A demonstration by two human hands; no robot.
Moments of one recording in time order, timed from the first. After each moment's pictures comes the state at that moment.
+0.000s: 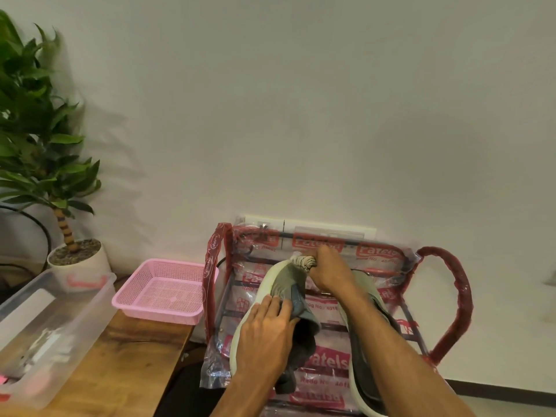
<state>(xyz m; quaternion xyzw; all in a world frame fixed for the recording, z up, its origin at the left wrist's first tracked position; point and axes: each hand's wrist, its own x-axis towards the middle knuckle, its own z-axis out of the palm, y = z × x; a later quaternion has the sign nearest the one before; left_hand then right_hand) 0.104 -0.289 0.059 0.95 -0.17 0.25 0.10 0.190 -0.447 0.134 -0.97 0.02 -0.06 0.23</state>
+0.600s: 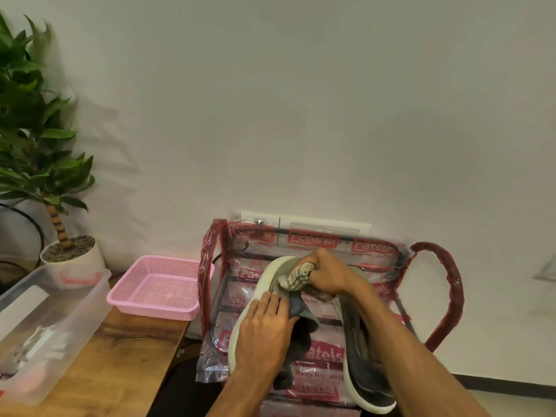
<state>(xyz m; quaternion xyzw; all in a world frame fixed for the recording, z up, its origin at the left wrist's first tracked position) 0.100 -0.294 0.060 0.95 -0.18 0.22 0.10 0.162 -0.456 0.157 -0.95 -0.09 0.07 0.30</state>
